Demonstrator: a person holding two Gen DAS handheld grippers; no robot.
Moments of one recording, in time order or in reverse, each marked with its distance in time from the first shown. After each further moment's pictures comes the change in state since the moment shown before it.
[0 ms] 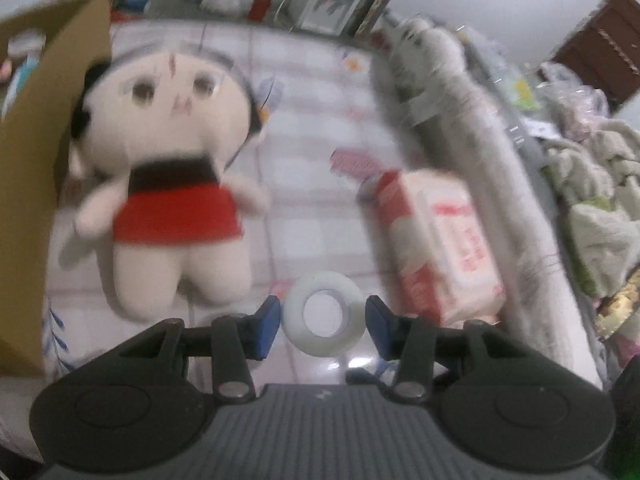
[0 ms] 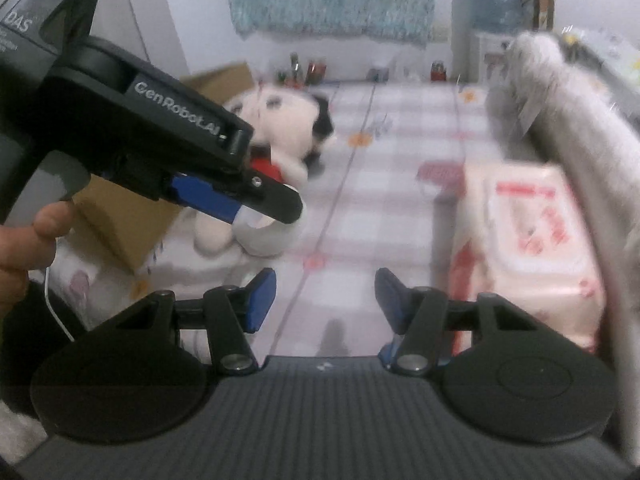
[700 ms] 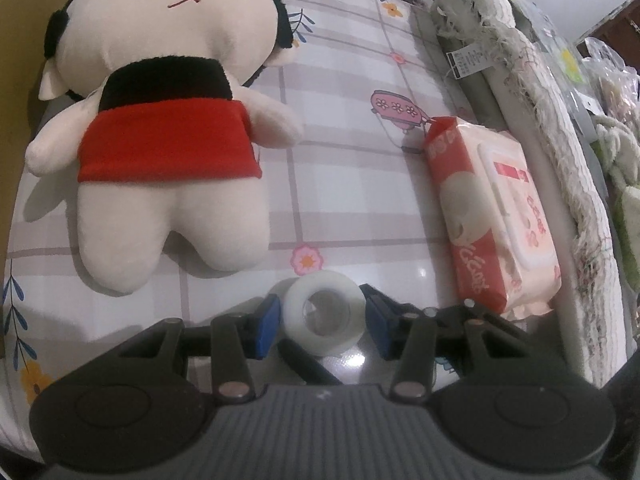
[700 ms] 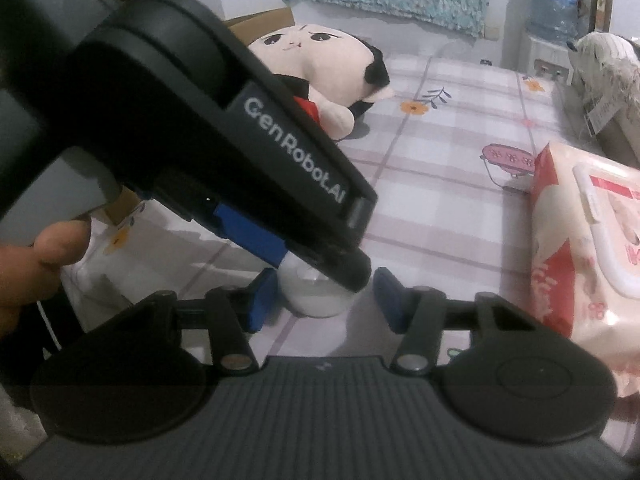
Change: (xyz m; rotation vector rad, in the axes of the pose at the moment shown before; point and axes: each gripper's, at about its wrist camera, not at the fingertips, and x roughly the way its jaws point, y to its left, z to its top) left arm 0.056 0.016 -0.008 -0.032 0.092 0.039; right arm 0.067 0.018 -0.014 -0.152 0.023 0.070
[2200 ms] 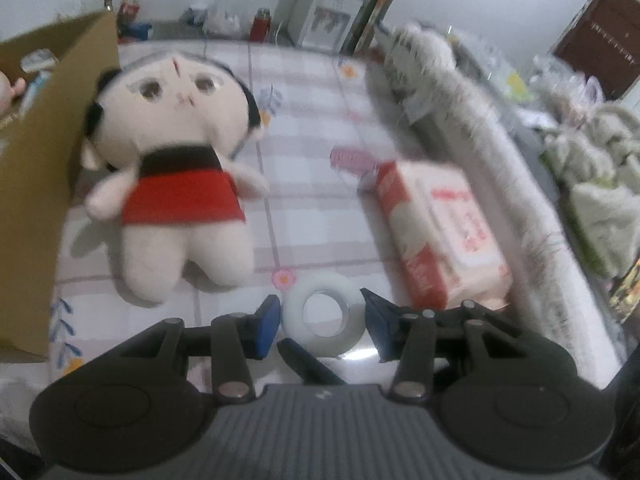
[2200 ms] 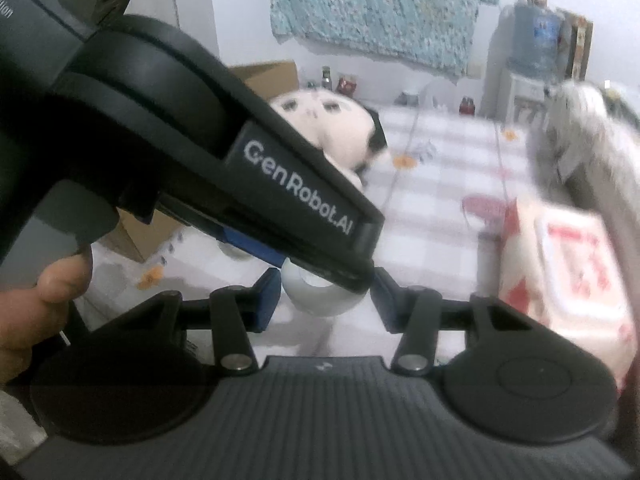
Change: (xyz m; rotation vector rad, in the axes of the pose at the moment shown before) left arm -0.079 -0.022 -0.031 0.090 -0.205 0.005; right arm -0.052 0.026 0.019 -0.031 -0.113 -0.062
